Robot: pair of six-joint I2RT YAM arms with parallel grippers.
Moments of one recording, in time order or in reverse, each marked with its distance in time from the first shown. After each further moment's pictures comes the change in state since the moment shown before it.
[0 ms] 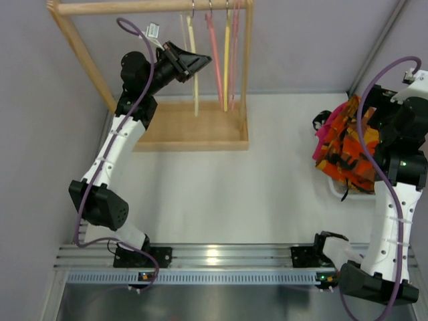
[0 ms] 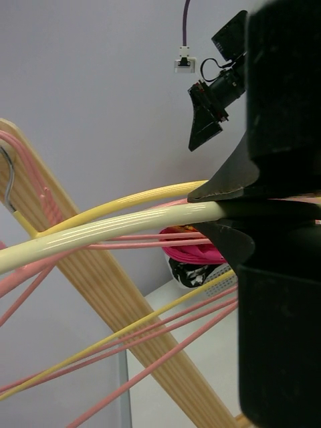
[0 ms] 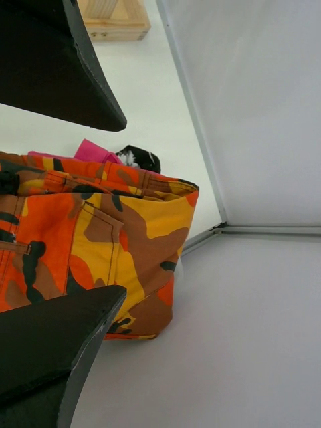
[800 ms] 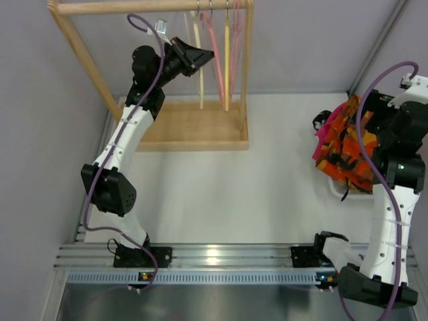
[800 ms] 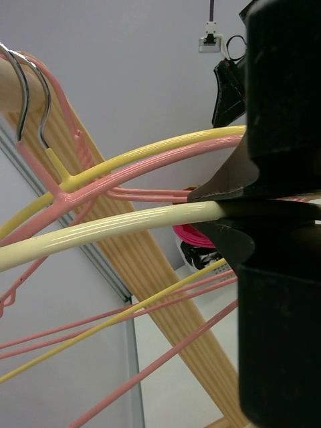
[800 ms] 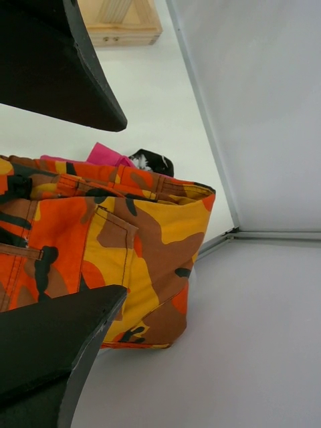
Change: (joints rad) left arm -0.003 0.160 0.126 0.014 -0.028 0.008; right arm 0.000 -0.026 -0.044 -0.010 -0.014 0.021
